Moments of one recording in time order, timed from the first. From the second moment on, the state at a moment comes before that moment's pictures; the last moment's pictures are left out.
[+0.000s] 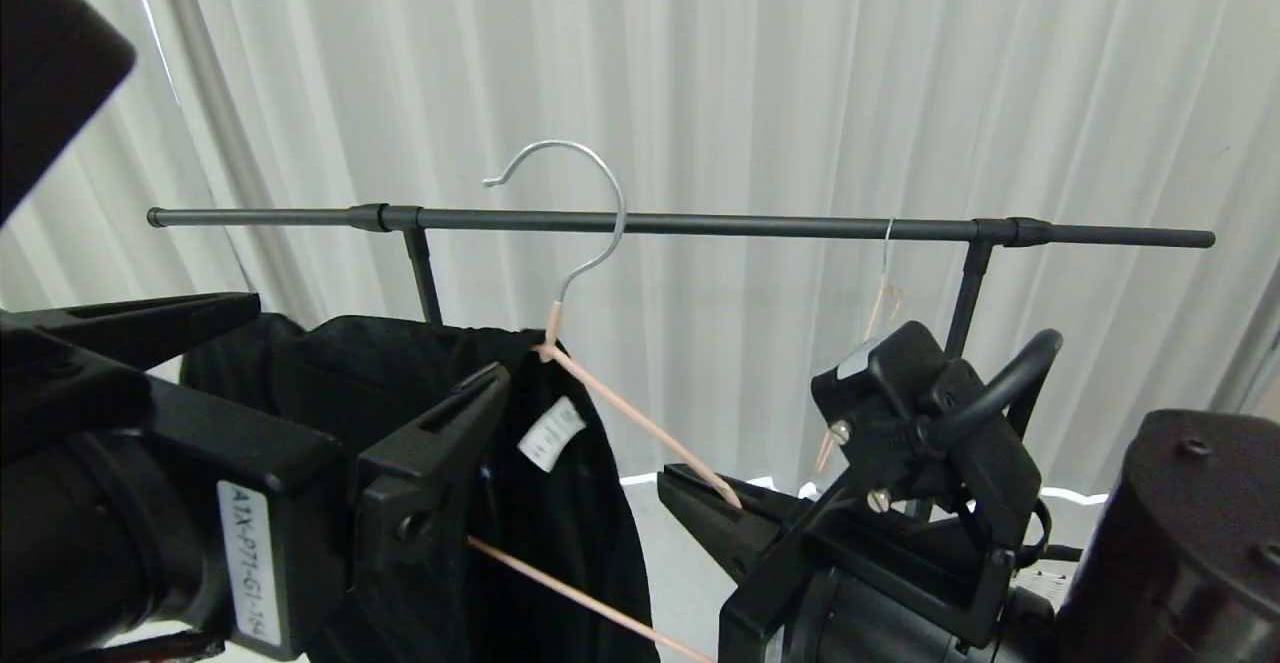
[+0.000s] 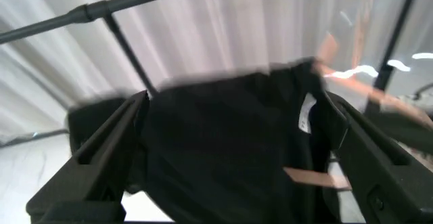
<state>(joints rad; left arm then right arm) -1.35 1.31 -1.24 0.56 1.10 -0.30 1.29 1.60 -0.75 -0.77 -0.37 0.21</state>
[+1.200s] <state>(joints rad) -1.71 1.05 -0.88 0.50 0.96 -0.26 1.39 1.30 -0.34 -0.76 -0.30 0.03</state>
